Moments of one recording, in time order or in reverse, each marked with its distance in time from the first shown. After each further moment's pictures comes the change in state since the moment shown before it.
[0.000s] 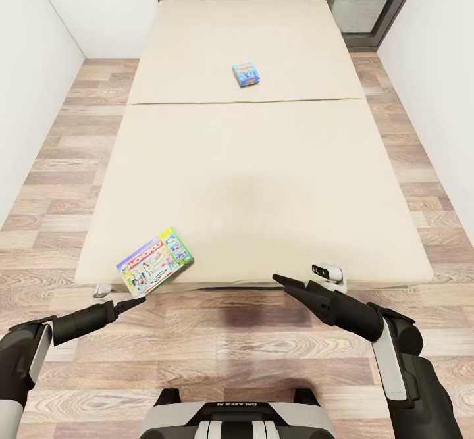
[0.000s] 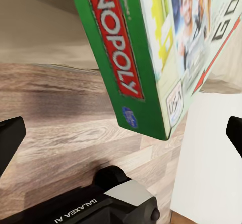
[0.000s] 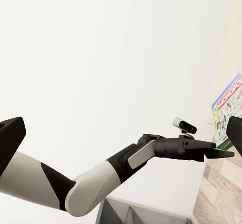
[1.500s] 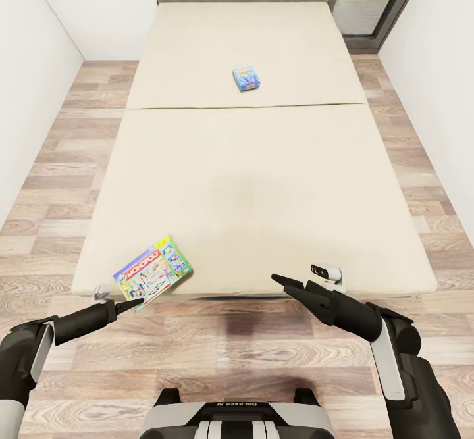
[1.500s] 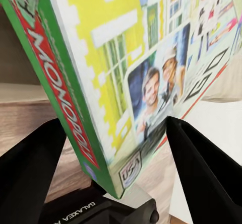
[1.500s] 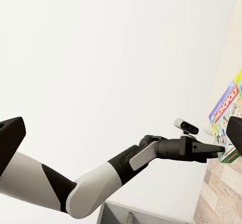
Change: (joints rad) left arm 0.000 -0.005 -0.002 0.000 0.007 -0.010 -0.001; right arm 0.000 0.008 0.002 0.000 0.000 0.000 -0.001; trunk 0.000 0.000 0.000
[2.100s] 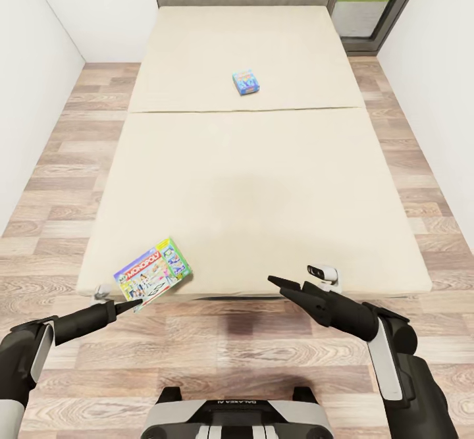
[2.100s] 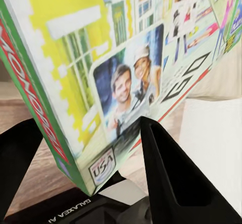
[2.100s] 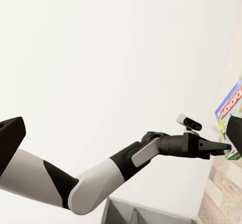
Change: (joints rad) left arm 0.000 0.000 0.001 0.000 -0.005 -0.005 -0.007; right arm 0.000 0.000 0.023 0.000 0.001 0.000 -0.004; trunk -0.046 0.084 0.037
